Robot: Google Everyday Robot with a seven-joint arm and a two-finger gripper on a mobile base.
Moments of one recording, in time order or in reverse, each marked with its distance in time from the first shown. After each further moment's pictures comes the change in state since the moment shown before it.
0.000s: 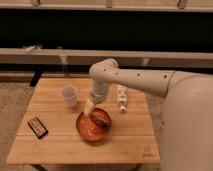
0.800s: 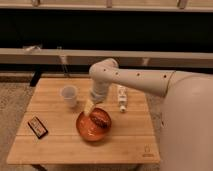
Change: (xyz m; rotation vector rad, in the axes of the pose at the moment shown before) arm -0.002 0.007 -0.001 -0.024 -0.017 0.019
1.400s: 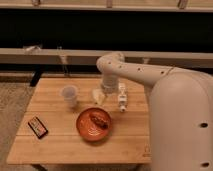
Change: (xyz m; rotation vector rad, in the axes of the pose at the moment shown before) arm -0.012 0.115 -0.006 -0.135 -0.093 0.116
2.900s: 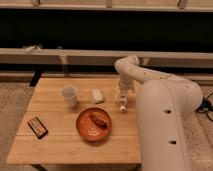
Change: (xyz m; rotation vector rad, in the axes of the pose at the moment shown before) arm 0.012 0.122 0.075 -0.062 0.004 0.254
